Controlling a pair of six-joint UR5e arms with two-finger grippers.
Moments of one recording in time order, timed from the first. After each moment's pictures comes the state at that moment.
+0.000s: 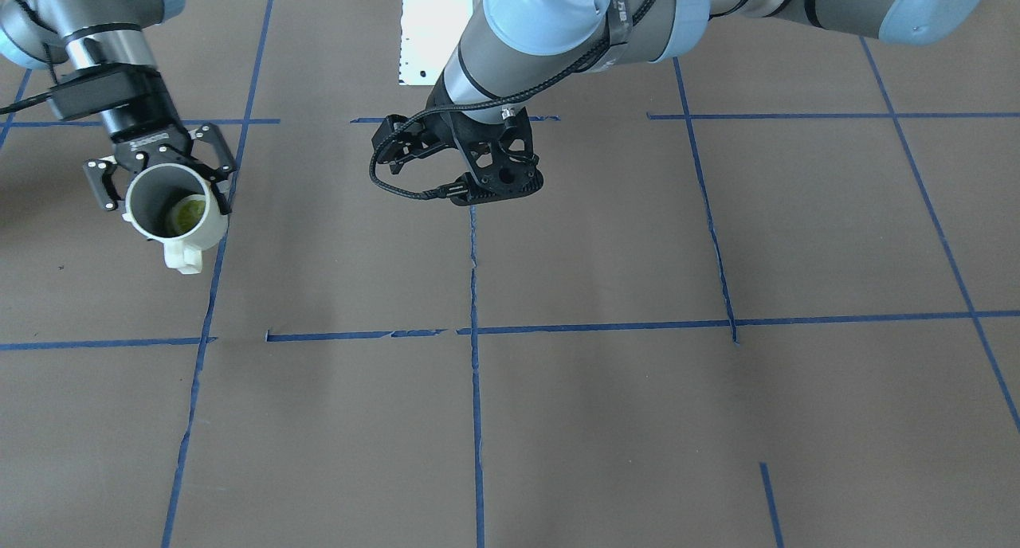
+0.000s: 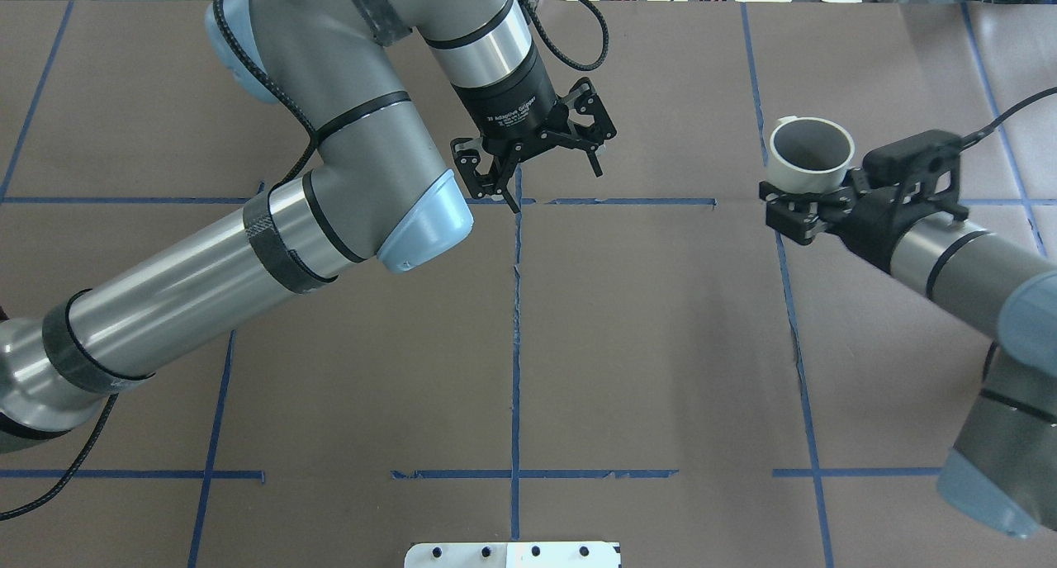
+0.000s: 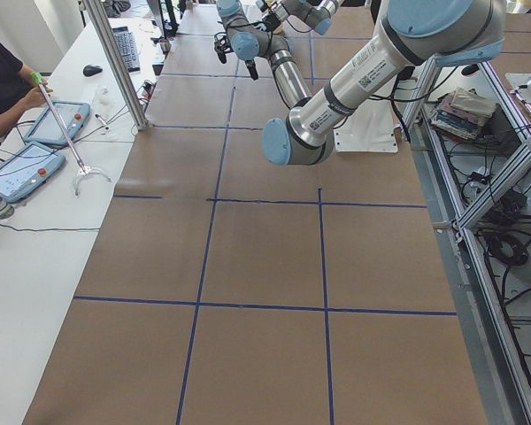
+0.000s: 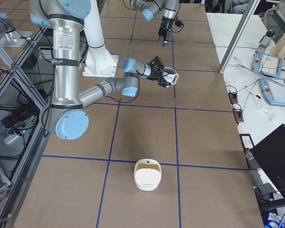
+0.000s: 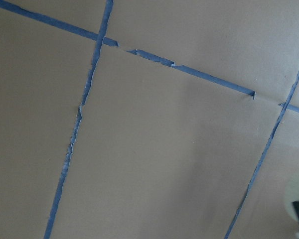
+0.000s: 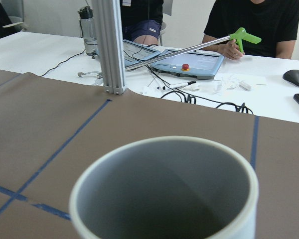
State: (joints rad) left arm -0.74 -2.58 -1.50 -1.60 -2.39 -1.49; right arm 0.69 -1.65 1.96 -0.57 1.38 0.83
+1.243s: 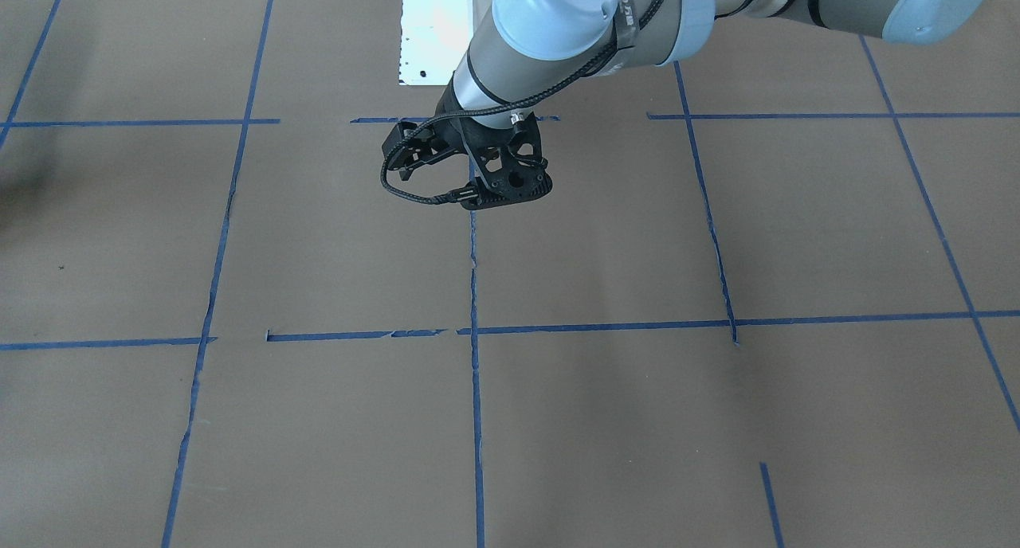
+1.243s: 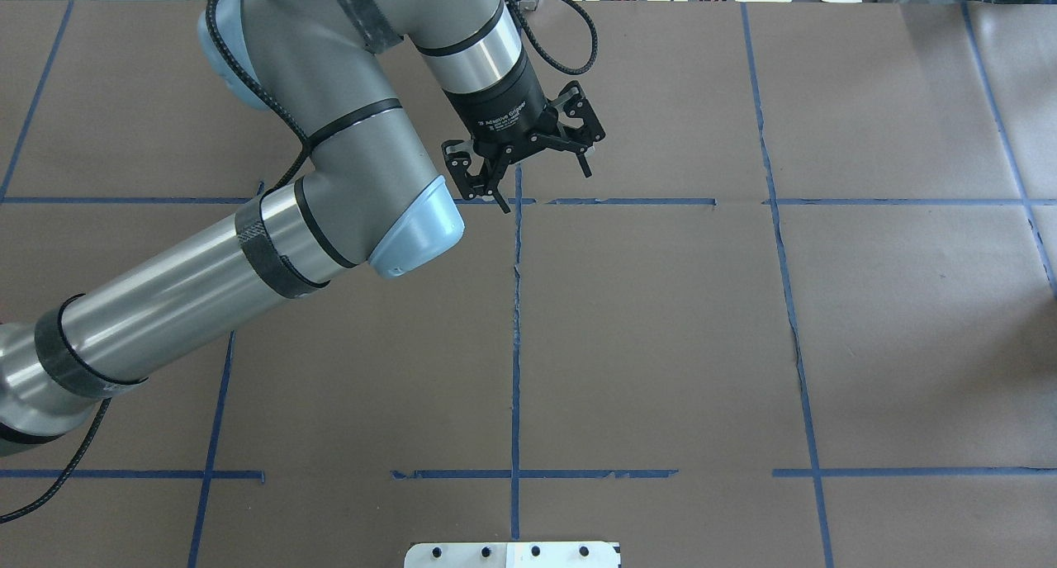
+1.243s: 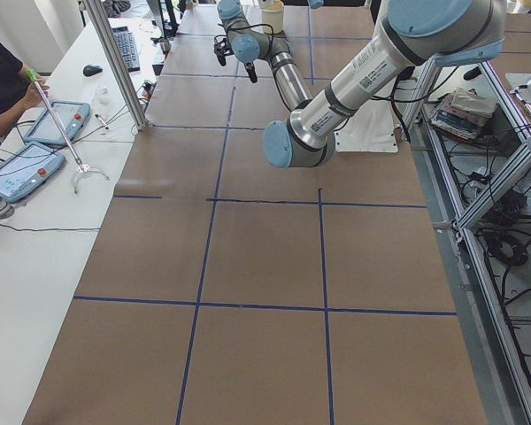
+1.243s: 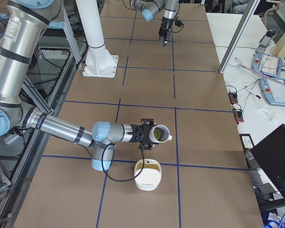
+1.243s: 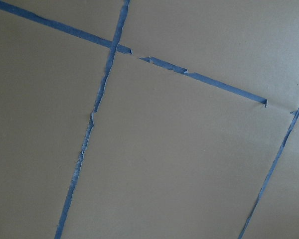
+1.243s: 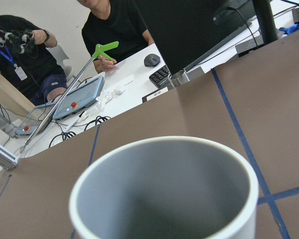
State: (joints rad) left arm -0.74 -2.56 -1.52 -1.60 -2.37 -1.49; right arm 1.29 -1.94 1.47 0.26 1.91 1.33
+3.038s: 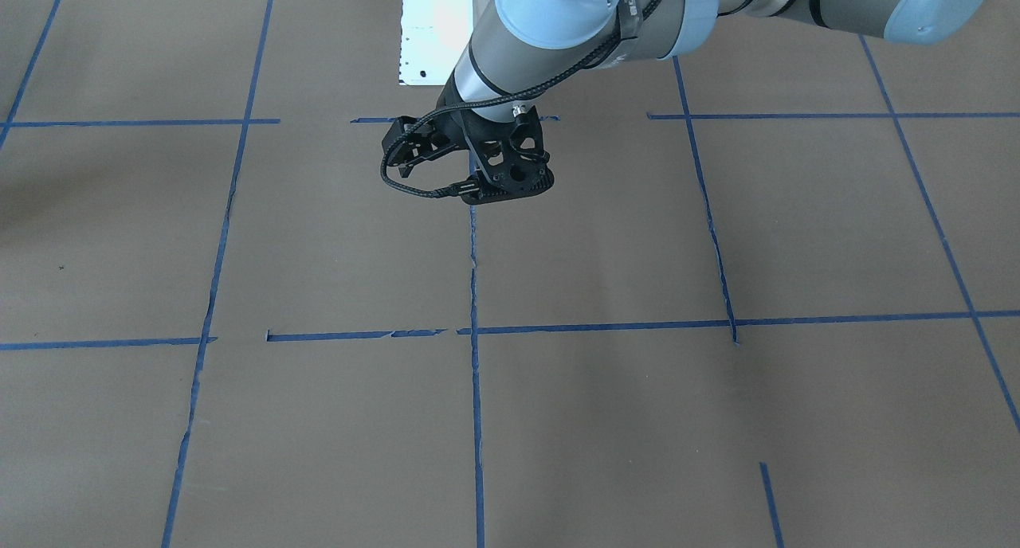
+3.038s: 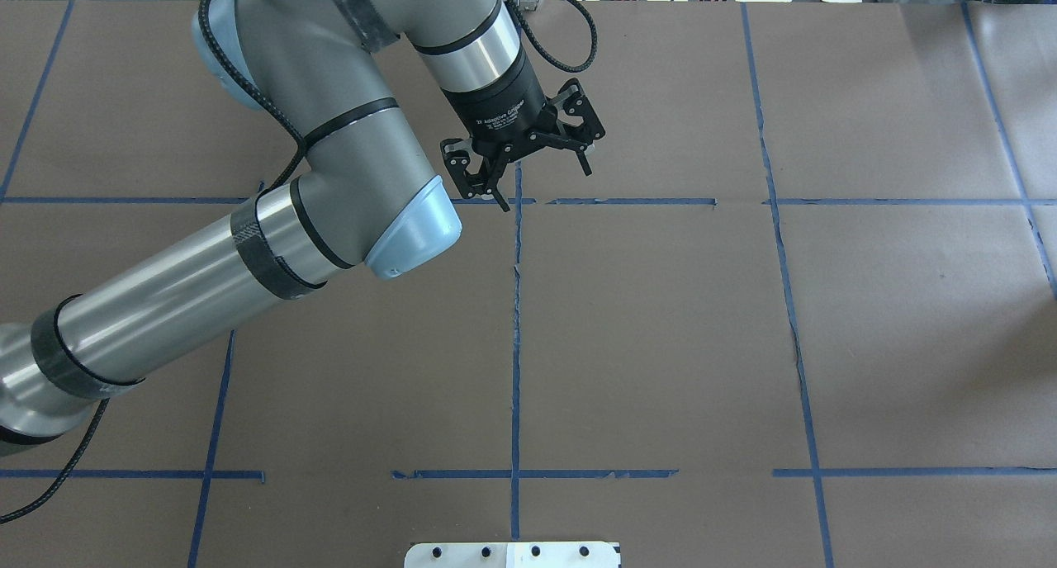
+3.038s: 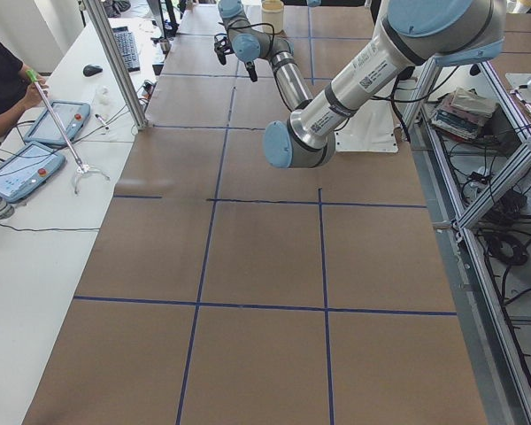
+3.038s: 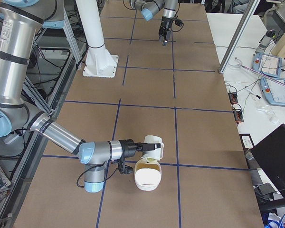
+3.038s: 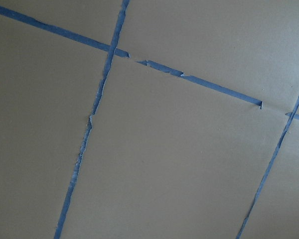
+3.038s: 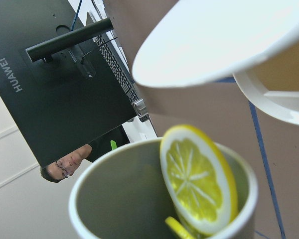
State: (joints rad) left arm -0.74 -2.56 -1.53 -1.60 -2.36 -1.49; right arm 1.47 -1.86 1.23 0.58 1.96 2.93
